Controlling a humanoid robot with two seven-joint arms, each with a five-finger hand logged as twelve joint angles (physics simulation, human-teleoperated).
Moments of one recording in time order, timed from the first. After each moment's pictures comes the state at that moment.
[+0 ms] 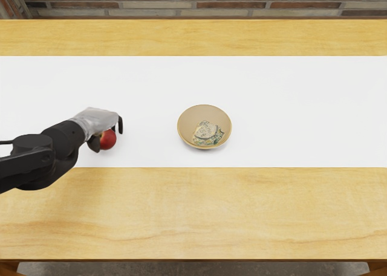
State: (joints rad) left arm -1.00 0.64 -0.09 -1.54 1.52 -0.07 0.61; right arm 0.00 0.00 -0.13 0.23 0.07 0.08 -0.05
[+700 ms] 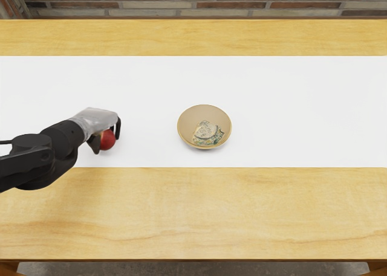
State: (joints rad) left arm -1.00 0.64 -0.09 -1.54 1.51 -0.07 0.61; right arm 0.00 0.00 -0.13 0.23 0.07 0.08 -0.05
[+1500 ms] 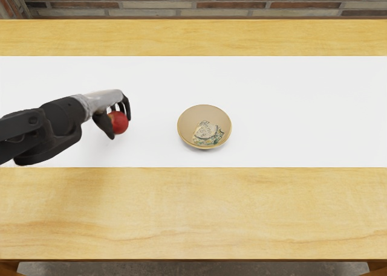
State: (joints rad) left arm -1.02 0.64 -0.26 -1.54 1.26 -0.07 0.61; right arm 0.01 0.00 -0.13 0.23 0.07 0.08 -0.05
